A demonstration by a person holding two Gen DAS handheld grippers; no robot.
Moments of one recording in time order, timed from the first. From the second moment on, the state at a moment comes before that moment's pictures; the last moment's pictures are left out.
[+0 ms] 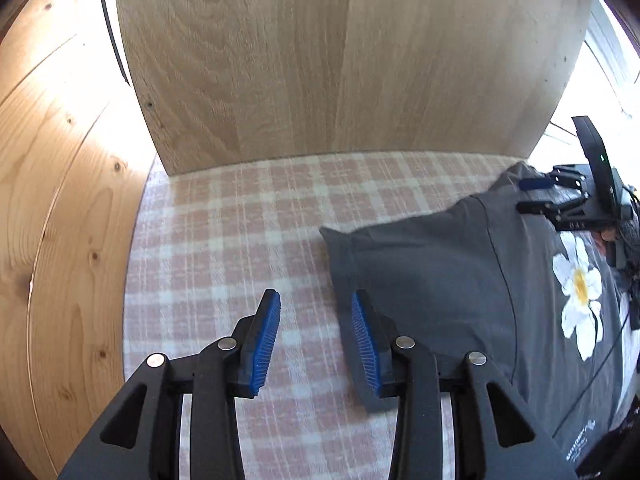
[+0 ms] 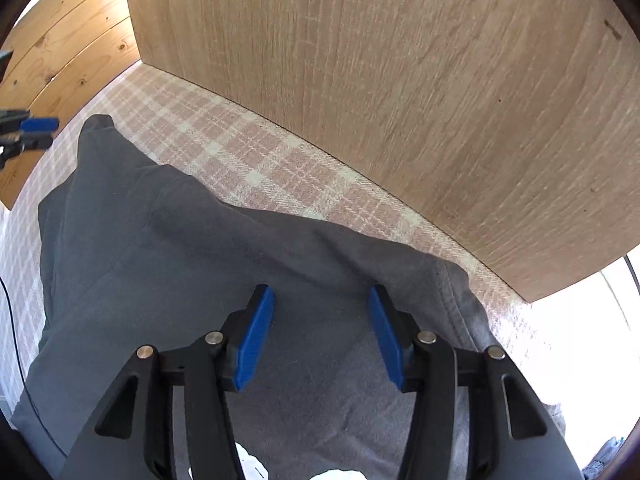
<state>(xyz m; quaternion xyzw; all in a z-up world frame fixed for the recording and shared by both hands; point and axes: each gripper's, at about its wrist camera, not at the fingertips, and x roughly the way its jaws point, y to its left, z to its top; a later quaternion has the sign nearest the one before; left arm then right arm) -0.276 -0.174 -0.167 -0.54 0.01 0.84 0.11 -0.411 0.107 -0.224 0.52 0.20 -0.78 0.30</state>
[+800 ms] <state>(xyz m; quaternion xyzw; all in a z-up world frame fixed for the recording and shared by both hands) -0.257 -0.170 -0.171 -0.55 0.01 0.83 0.09 -0.409 0.104 -0.219 0.51 0.21 -0.78 0.28</state>
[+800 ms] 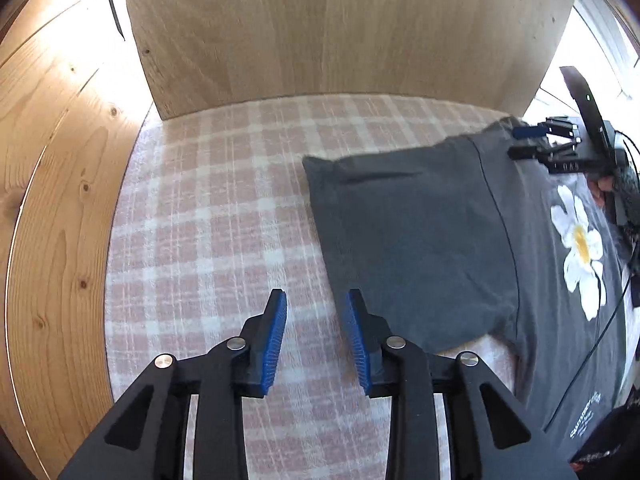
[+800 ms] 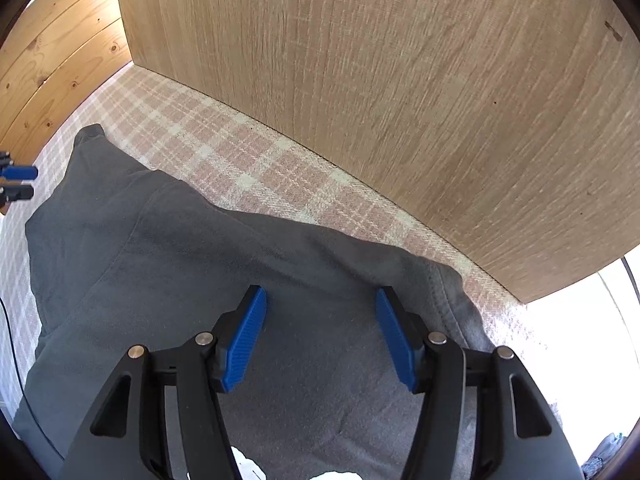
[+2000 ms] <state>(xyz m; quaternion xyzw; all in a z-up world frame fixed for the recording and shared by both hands) 0.144 -0.147 -0.155 -0.57 -0.23 0.78 -0.07 -0.367 -0.186 -0.217 0.50 0.41 -0.56 0.52</state>
